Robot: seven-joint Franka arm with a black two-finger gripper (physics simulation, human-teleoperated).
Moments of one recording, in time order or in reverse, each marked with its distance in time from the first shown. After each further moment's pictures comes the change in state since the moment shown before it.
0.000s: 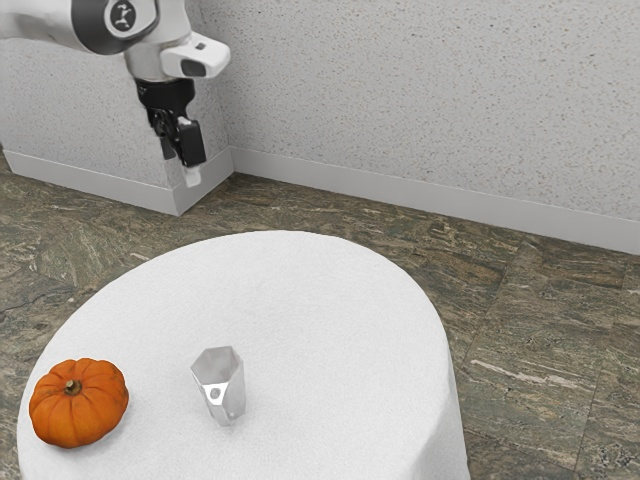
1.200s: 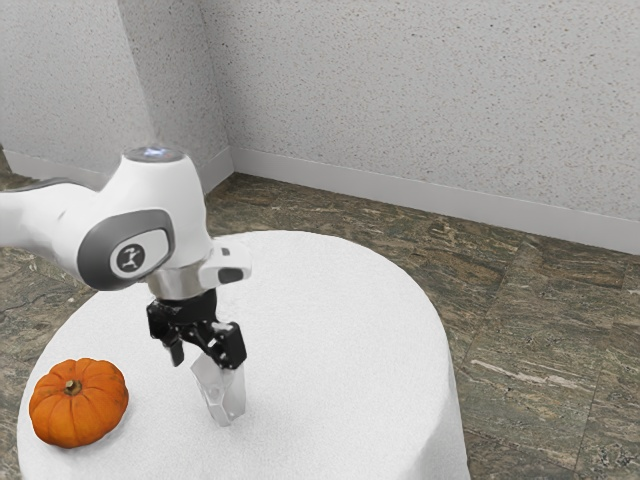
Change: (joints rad) arm -0.112 -0.352 -0.106 -0.924 -0.232 0.508 -0.665
